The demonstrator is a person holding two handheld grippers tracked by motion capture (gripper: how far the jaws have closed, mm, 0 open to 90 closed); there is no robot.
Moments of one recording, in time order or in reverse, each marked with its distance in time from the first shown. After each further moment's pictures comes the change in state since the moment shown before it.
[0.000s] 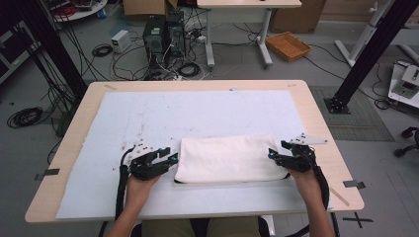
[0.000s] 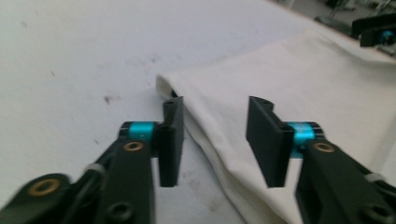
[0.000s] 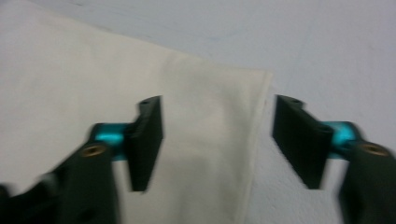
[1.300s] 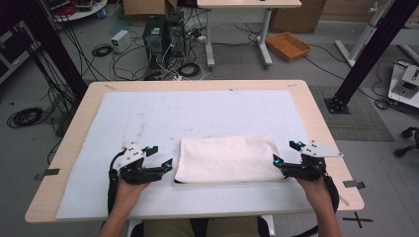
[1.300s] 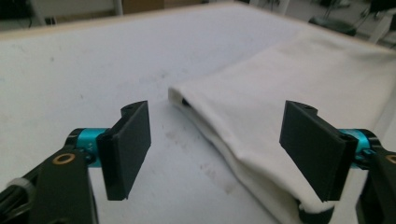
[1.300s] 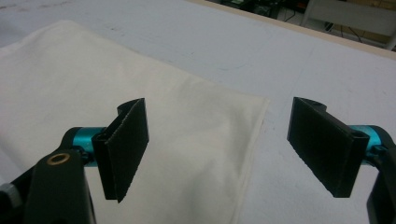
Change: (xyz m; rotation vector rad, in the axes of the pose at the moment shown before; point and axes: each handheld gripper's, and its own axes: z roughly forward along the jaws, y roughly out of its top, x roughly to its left) left arm -0.003 -0.003 -0.015 0.056 -0.004 0.091; right arm 0.008 -0.009 -0.032 -0.136 0.012 -0.105
